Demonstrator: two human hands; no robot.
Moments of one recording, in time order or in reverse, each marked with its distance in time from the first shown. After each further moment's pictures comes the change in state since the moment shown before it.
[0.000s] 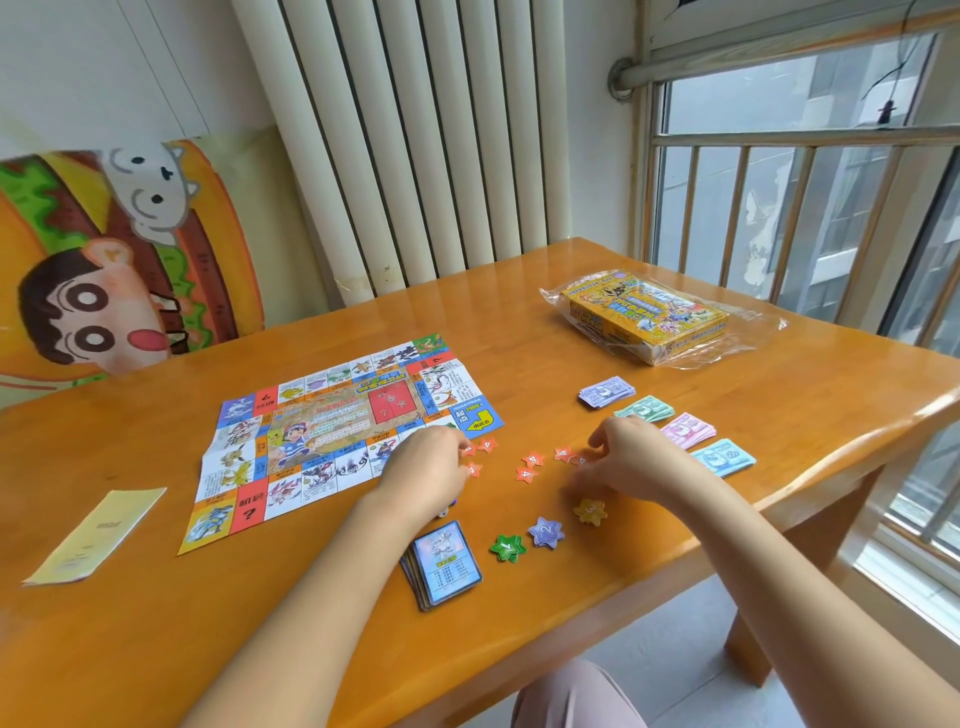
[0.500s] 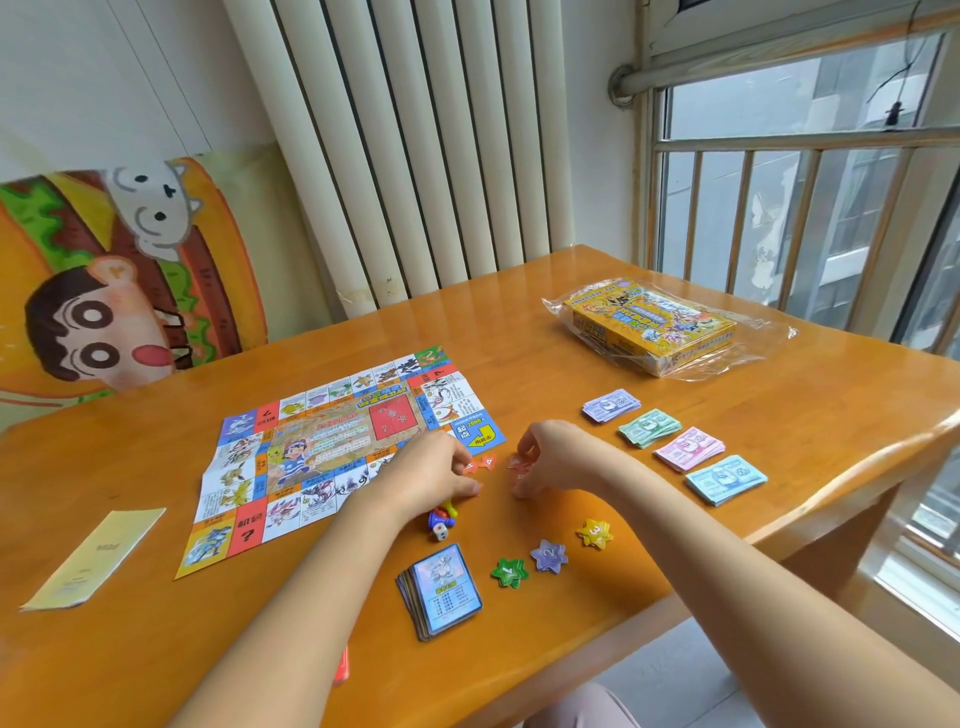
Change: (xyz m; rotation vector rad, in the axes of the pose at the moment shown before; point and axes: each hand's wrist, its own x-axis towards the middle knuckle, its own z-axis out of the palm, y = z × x) left_hand 0.030 -0.011 -0.003 -0.096 -0.107 0.007; right_hand 0.045 -0.049 0.012 -0.025 -0.215 -0.168
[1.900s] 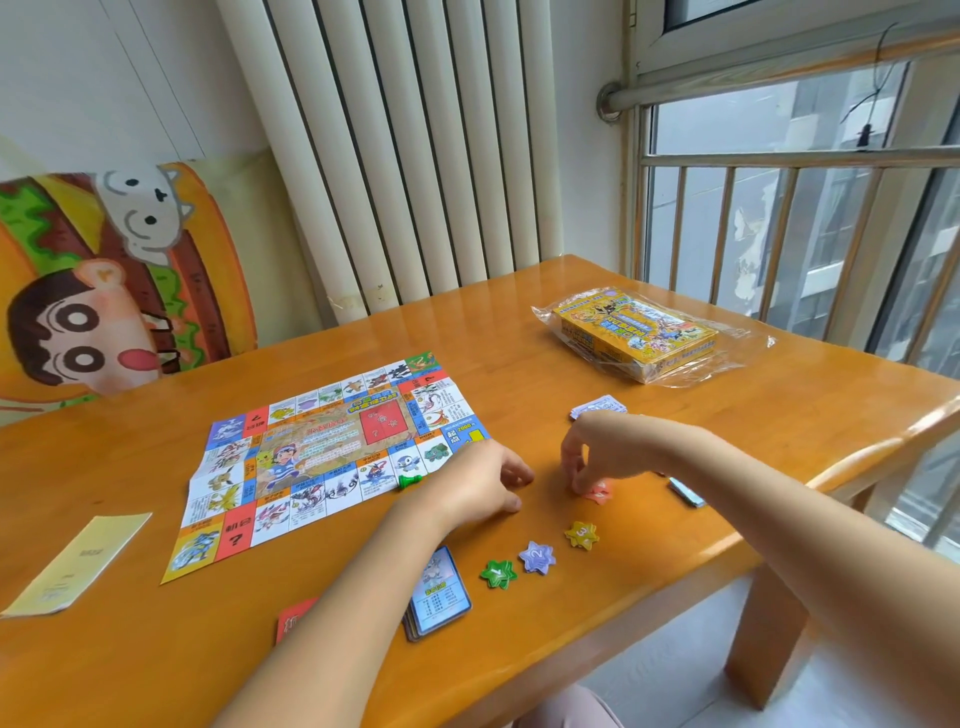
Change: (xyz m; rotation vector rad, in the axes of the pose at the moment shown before) left_hand -0.006 0.048 0.015 -0.144 -0.170 0.140; right_hand -0.013 0.049 -0.036 -0.228 -0.103 -0.171
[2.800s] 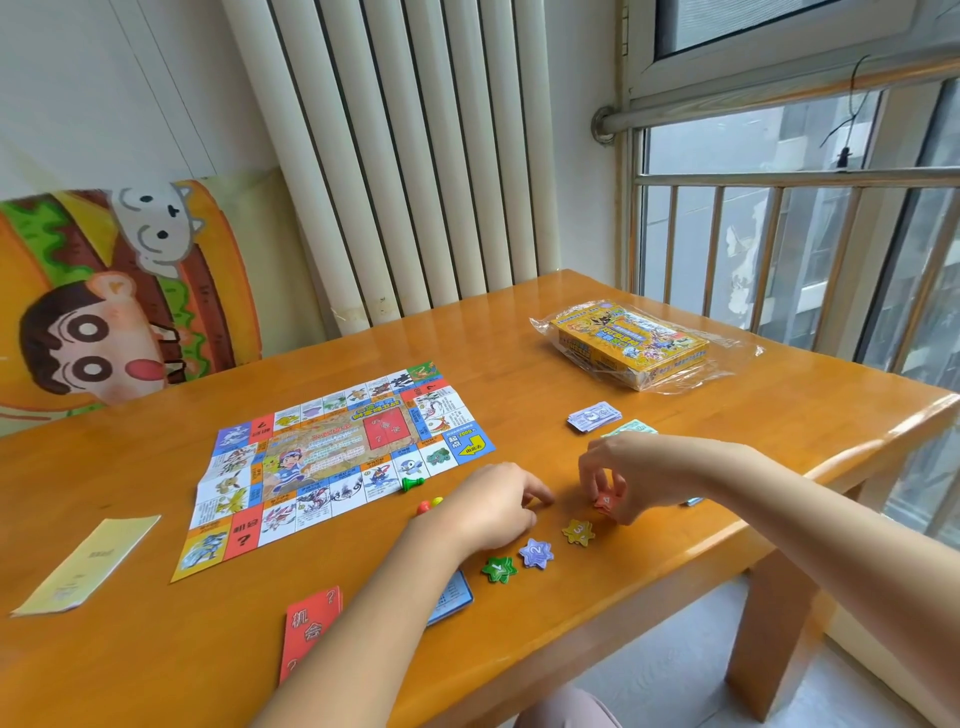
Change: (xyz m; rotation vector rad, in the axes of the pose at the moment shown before) left_hand -0.028 0.025 0.010 0.175 -0.028 0.047; right_hand -0.047 0.006 0.006 -0.135 -0.036 -0.060
